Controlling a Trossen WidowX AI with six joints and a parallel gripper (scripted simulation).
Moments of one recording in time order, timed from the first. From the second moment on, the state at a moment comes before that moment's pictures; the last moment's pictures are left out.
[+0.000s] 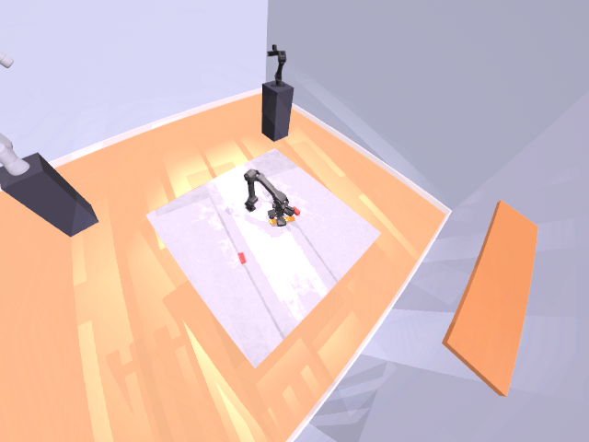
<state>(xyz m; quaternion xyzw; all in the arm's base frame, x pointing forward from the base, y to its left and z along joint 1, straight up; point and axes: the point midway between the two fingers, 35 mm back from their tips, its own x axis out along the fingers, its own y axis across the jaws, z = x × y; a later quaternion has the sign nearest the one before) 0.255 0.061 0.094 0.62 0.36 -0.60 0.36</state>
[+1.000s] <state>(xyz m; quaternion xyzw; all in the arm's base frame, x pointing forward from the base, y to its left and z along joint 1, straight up) 0.255 0.061 0.094 0.62 0.36 -0.60 0.36</state>
